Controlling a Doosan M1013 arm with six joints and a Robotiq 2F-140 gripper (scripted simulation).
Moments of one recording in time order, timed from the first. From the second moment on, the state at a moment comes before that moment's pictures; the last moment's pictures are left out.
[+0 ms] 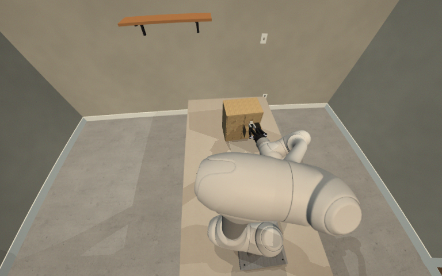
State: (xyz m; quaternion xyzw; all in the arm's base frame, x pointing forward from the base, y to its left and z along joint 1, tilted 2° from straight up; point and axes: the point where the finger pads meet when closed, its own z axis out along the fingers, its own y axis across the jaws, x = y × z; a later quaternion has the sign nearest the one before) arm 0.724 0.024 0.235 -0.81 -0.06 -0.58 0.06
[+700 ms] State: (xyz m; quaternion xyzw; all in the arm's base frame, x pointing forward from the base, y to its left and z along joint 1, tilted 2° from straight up) arm 0.745 0.028 0.236 -0.81 -0.06 -0.58 0.06
